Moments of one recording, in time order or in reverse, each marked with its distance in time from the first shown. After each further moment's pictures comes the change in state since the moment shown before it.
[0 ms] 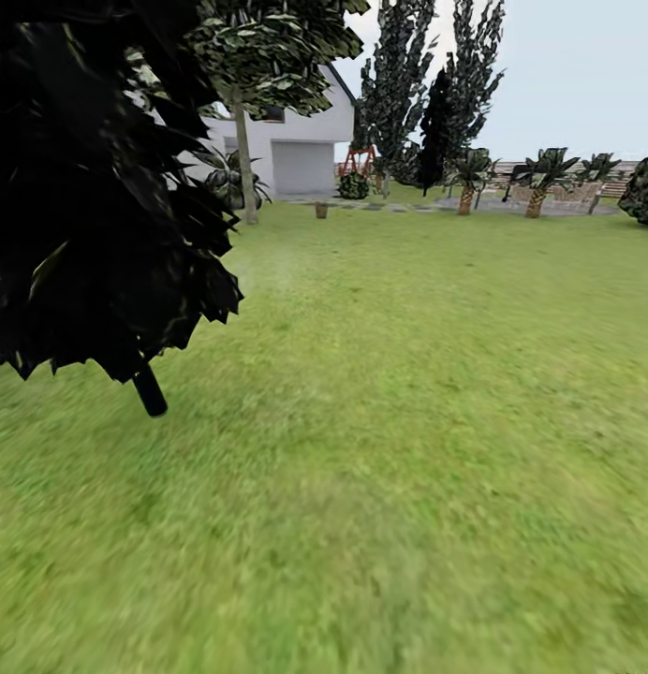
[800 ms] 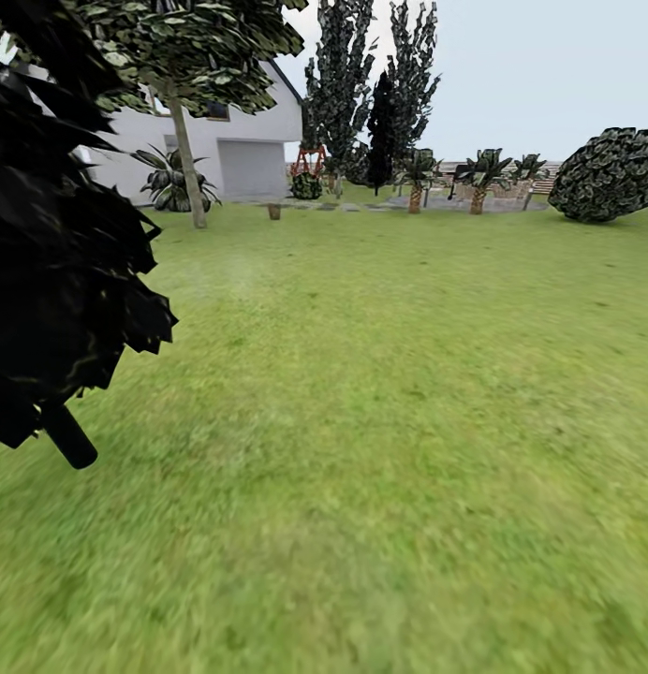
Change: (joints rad) left arm 0.000 0.000 0.000 0.000 0.001 0.000 0.000; right arm 0.000 -0.001 0.002 0.001 0.003 0.004 -0.004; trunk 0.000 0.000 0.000
